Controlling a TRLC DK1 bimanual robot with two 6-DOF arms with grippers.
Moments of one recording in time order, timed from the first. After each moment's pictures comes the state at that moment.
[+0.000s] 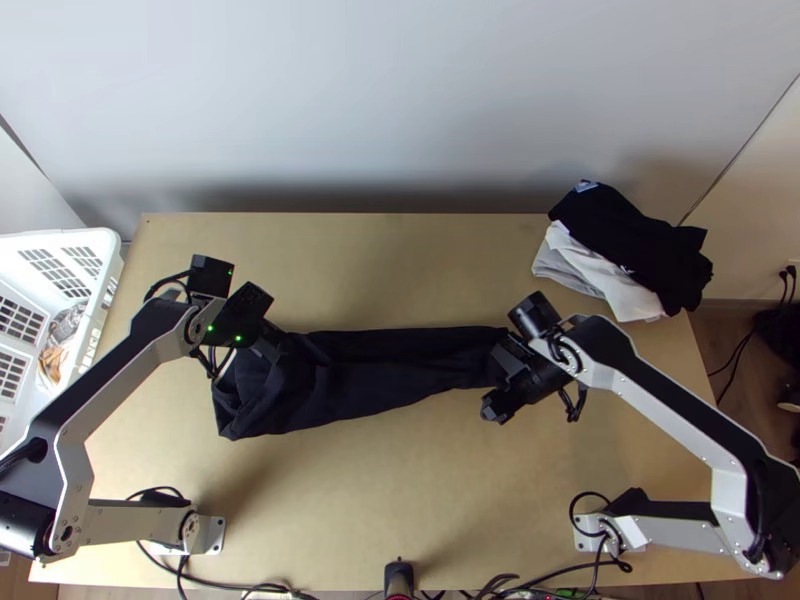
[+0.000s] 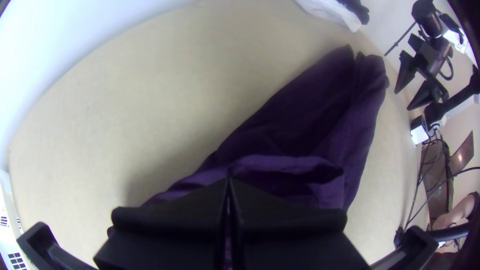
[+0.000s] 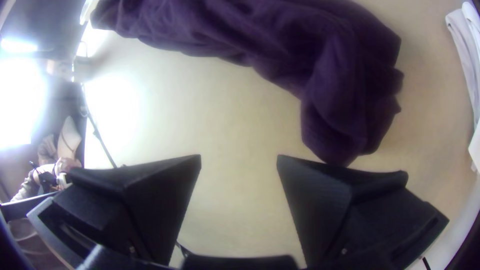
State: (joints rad) left arm -0.19 1.45 1.05 -0.64 0.33 0.38; right arm 0.57 1.42 1.04 -1.02 -0.36 -0.05
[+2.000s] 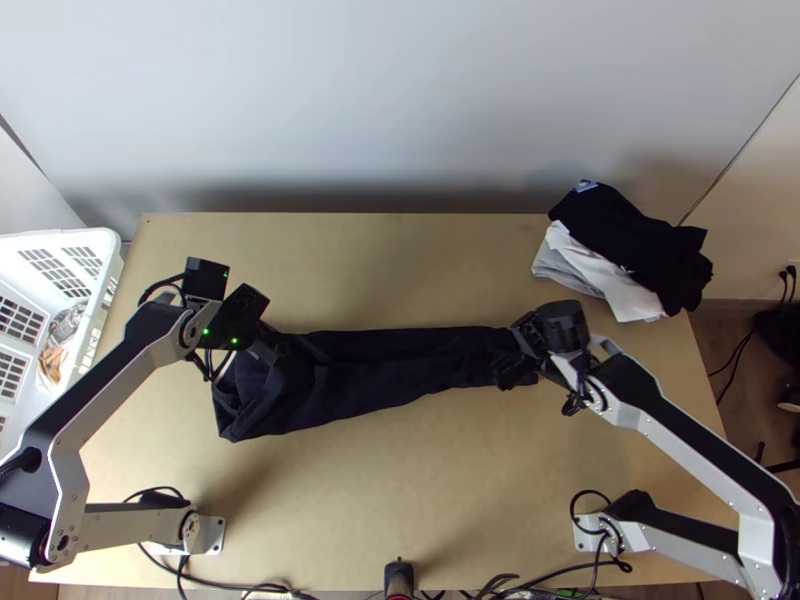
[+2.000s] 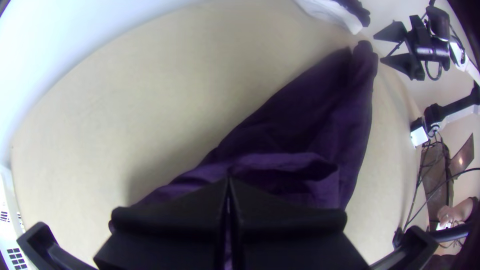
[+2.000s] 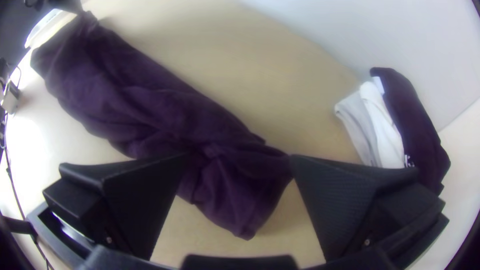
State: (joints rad) left arm -0.18 1.41 1.04 -0.65 0.33 0.37; right arm 0.53 1.22 0.81 -0.40 0.09 -0.19
